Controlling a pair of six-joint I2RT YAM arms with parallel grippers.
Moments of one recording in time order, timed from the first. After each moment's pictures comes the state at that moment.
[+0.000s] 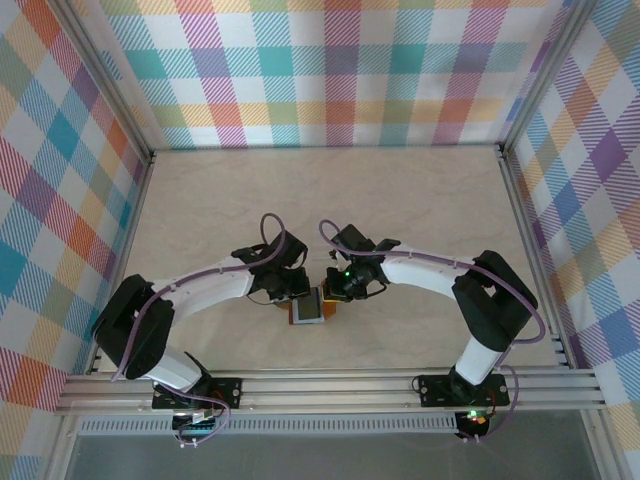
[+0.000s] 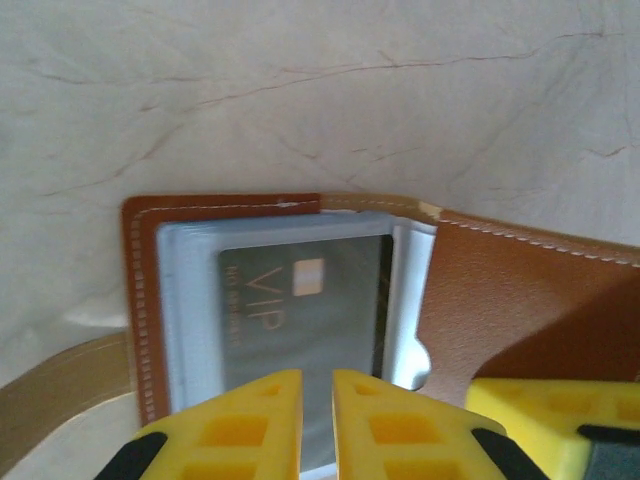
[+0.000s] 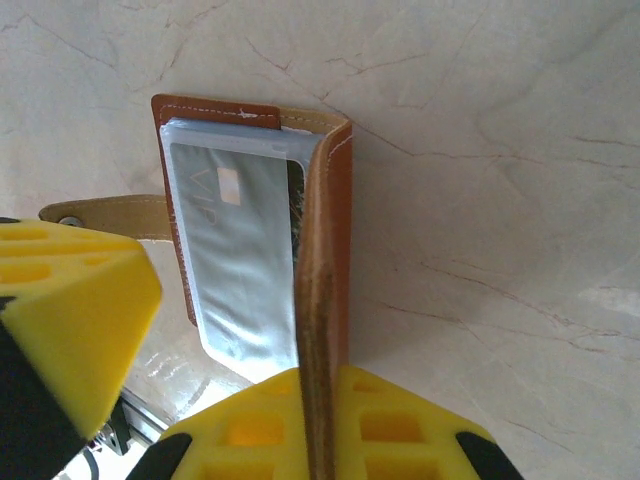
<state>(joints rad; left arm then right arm) -0.72 1.51 0.89 -0.53 0.16 -0.90 0.79 1.69 1.02 -0.49 -0.41 0.78</state>
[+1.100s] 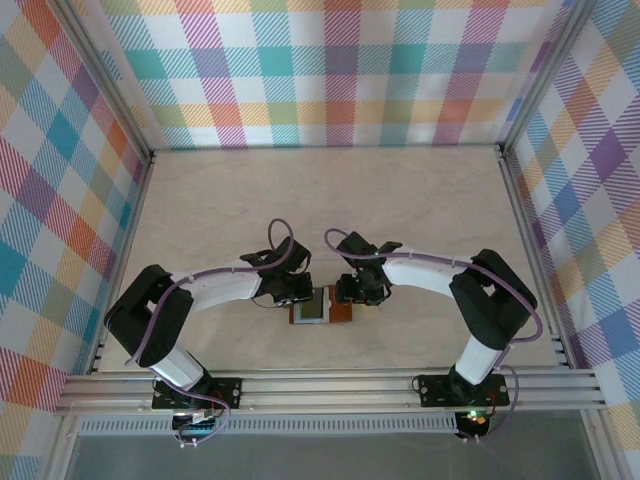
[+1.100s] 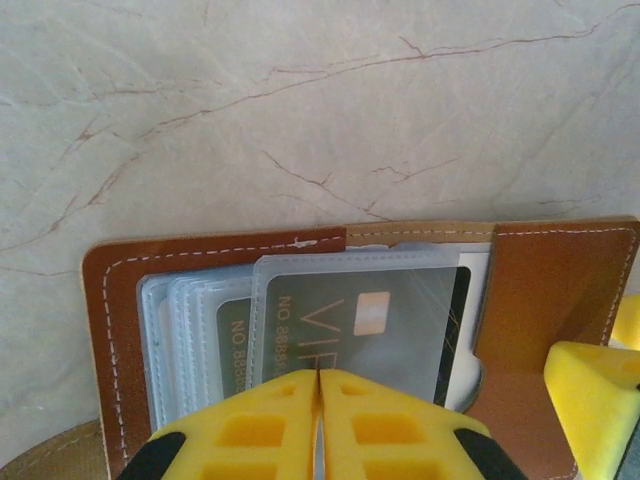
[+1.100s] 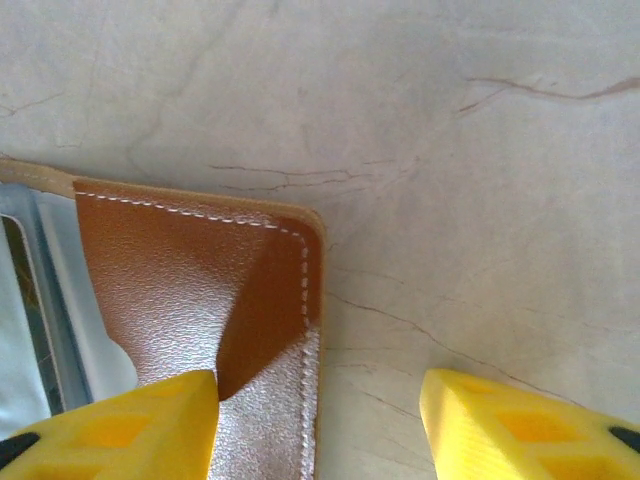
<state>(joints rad) -0.73 1.59 0.84 -0.40 0.16 -0.85 0.77 1.69 0.98 -0.62 -0.13 0.72</state>
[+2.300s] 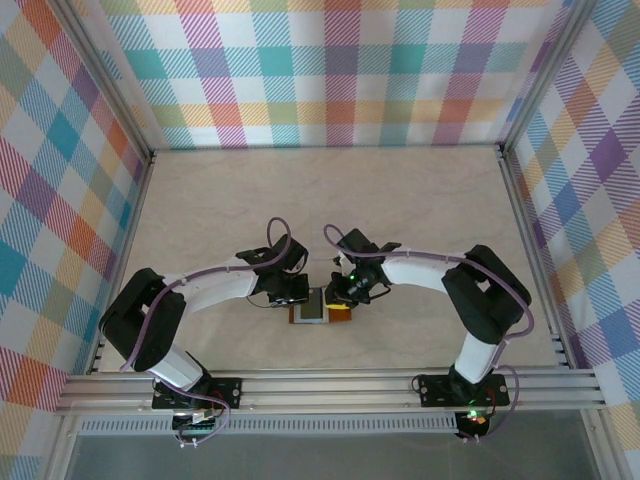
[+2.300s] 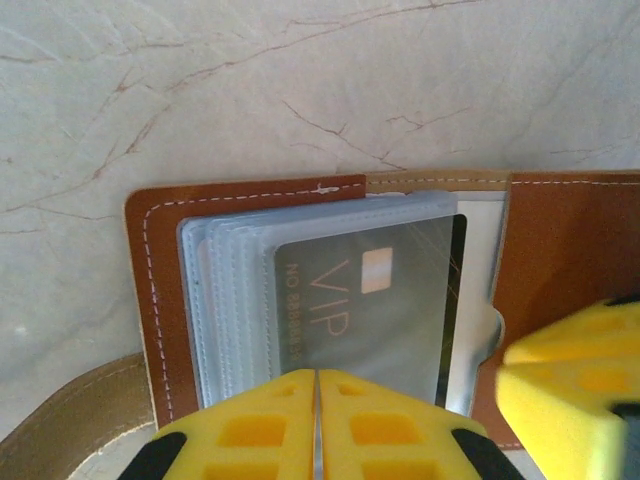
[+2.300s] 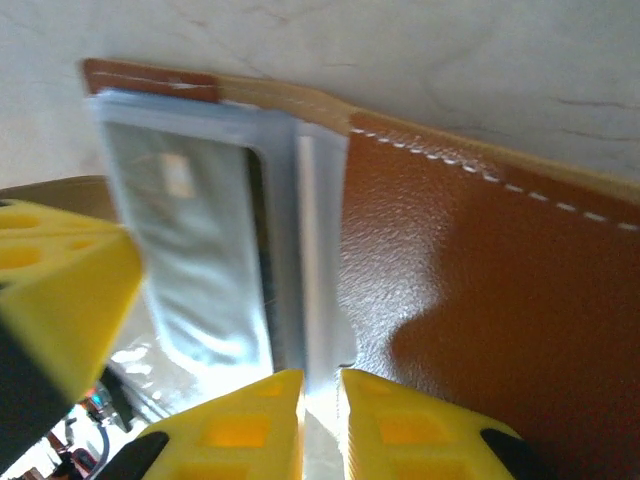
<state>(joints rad) -0.70 1.56 0.86 -0.50 0.19 -0.79 0.75 1.75 0.95 -0.42 -0.52 0.77</state>
